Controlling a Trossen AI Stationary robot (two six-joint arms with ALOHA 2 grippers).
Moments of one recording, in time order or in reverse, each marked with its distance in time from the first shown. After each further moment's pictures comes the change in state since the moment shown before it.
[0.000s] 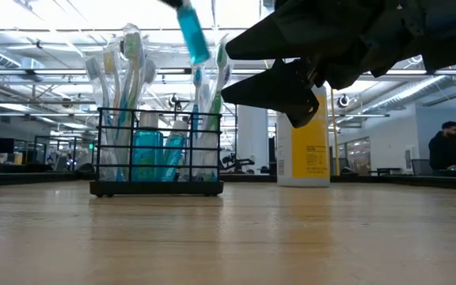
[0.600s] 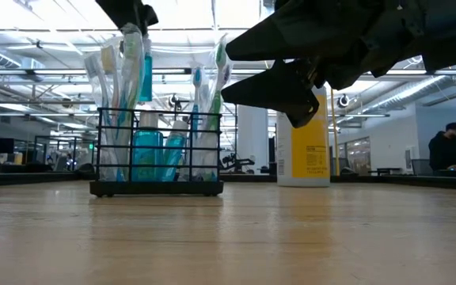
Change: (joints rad) left arm 0.155 0.001 0.000 -0.335 0.114 -0.138; right arm 0.000 0.000 0.000 0.000 -0.001 0.000
